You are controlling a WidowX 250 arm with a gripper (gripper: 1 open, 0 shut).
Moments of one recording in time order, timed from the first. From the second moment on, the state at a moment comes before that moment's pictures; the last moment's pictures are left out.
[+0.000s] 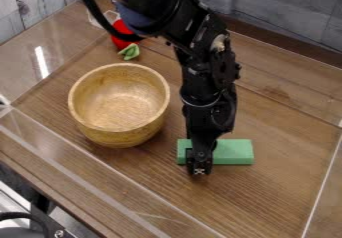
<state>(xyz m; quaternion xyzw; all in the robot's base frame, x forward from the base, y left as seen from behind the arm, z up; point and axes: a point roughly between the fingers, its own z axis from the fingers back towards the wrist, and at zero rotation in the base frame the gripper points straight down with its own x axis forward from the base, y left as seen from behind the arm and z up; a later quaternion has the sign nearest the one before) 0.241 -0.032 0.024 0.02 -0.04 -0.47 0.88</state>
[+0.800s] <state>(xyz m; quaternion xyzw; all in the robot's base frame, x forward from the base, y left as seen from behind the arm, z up) 0.255 -0.025 0.033 0.01 -0.05 -0.44 0.90</state>
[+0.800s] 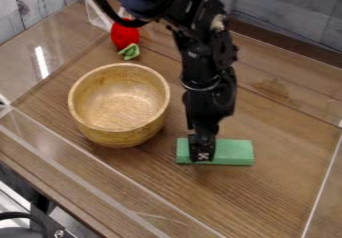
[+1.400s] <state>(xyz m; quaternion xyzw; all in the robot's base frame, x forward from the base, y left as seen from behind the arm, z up) 0.254 -0.012 0.018 -0.01 -0.06 -0.46 0.88</state>
